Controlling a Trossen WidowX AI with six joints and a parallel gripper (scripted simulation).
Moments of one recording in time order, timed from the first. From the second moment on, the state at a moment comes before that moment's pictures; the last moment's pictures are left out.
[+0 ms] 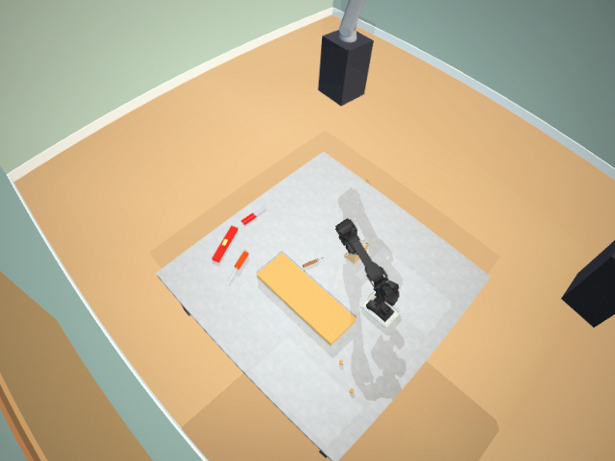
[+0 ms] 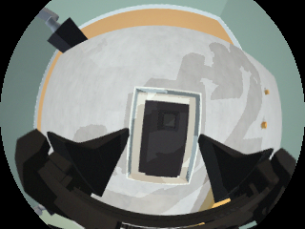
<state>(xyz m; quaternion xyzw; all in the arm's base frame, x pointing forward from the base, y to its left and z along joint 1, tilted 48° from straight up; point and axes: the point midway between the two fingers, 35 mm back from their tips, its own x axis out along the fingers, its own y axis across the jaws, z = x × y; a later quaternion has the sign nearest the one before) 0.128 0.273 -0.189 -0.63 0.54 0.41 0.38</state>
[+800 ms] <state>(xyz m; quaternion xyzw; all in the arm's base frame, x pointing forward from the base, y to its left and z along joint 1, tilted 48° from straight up) 0.268 0.164 0.010 -0.43 0.64 0.04 0.63</state>
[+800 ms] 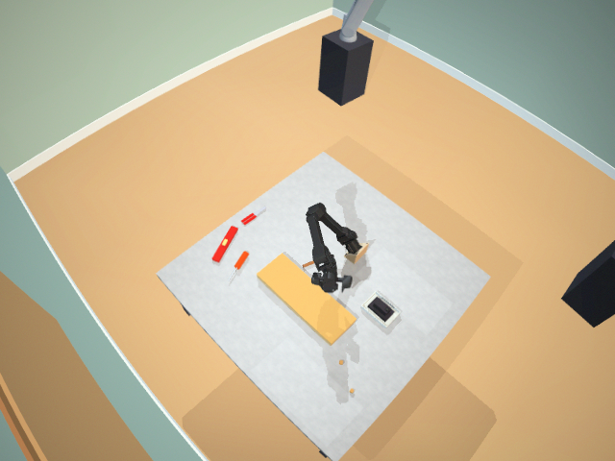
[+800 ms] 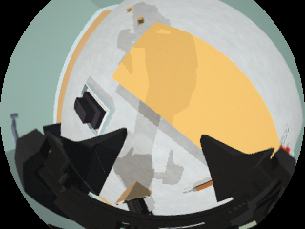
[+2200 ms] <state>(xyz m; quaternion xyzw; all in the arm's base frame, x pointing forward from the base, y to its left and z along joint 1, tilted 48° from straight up) 0.244 -0.032 0.127 -0.20 0.59 -0.35 0.70</state>
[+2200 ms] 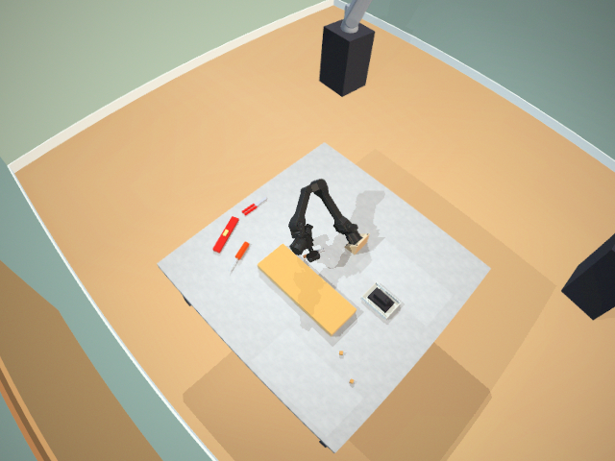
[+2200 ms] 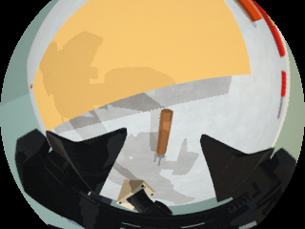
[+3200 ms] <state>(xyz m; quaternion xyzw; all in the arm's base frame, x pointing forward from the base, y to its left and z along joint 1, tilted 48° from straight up) 0.248 -0.060 0.103 -0.20 0.59 -0.35 0.70</state>
